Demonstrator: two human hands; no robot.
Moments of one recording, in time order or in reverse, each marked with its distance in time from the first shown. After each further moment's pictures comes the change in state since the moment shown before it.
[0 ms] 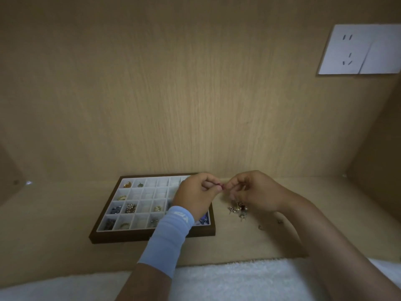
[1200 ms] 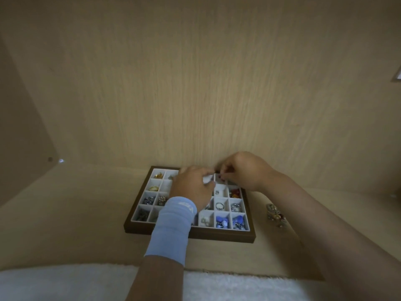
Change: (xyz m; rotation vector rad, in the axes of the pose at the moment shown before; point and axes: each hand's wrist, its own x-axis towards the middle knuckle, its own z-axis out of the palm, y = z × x) left_hand 0.011 -0.046 -0.068 0.404 0.107 -0.087; right_hand 0.102 -0.061 0.054 -0.598 -0.002 -0.181
